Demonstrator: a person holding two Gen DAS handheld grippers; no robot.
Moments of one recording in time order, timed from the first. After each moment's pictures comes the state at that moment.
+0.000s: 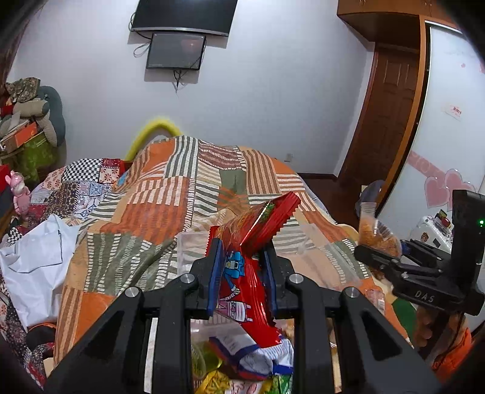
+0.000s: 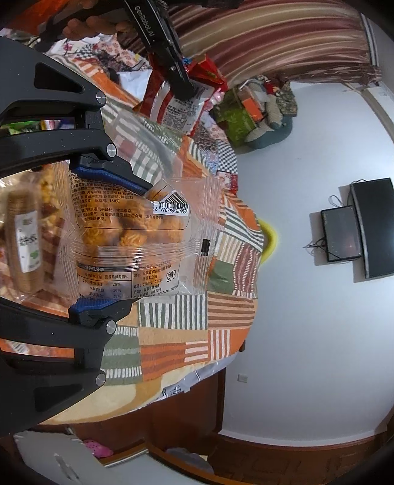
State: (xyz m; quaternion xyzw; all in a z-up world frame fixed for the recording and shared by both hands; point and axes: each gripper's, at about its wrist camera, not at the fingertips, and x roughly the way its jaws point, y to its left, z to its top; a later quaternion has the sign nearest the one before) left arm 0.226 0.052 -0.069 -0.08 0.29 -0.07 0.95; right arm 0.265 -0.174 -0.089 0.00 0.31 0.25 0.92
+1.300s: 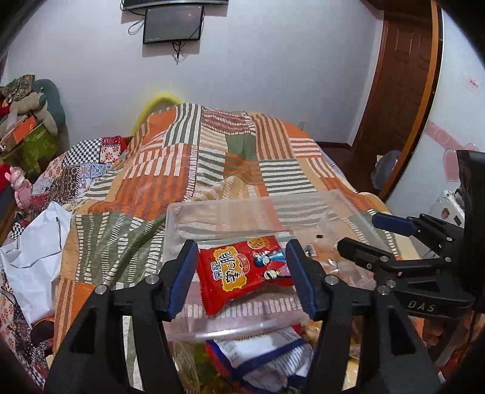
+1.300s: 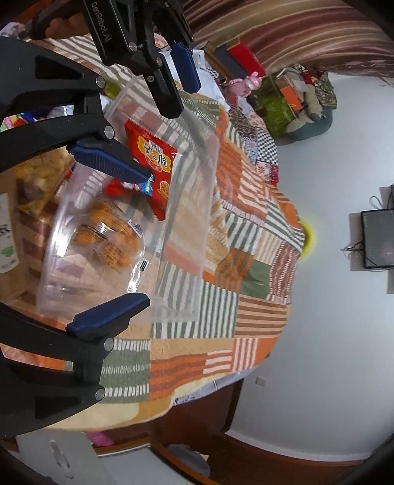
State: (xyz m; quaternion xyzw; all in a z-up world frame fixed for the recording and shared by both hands) left arm 0.261 0.032 -0.111 -0.04 0.35 -0.04 0.93; right arm 0.291 -0.154 -0.099 -0.05 0.38 0.24 0.89
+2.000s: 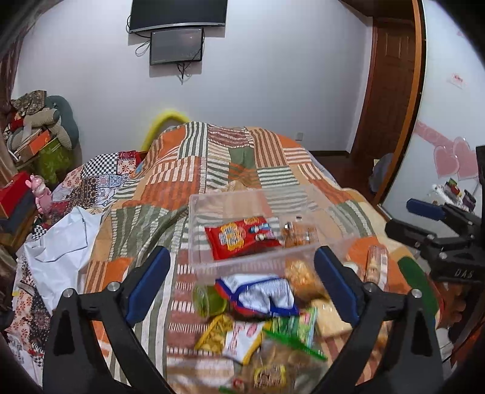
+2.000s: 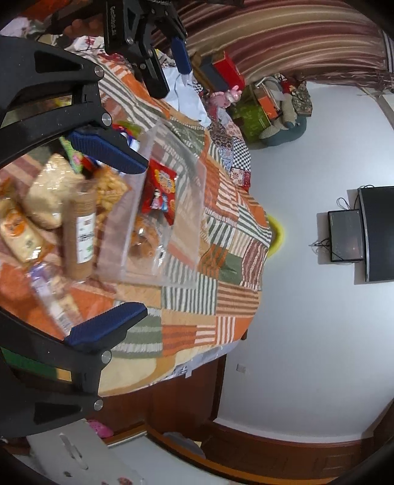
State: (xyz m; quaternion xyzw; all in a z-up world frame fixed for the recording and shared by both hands) left arm 0.154 0.027 -0.072 -0.02 0.33 -0.03 0.94; right arm 0.208 -0.195 -0.062 -0.03 0.34 0.23 0.91
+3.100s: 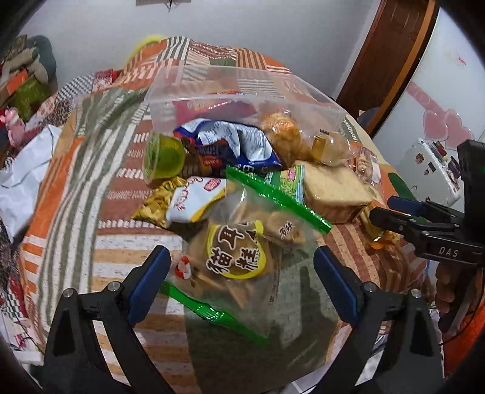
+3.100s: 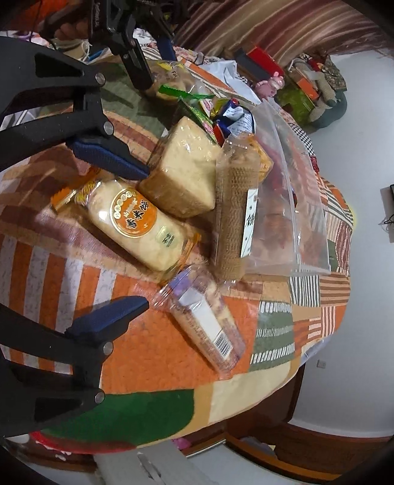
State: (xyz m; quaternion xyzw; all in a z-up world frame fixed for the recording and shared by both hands) left arm 0.106 0.007 -0.185 -0.07 0.47 -0.09 0.88; right arm 0.166 -0.228 -0.158 0.00 0.48 0.21 0.85
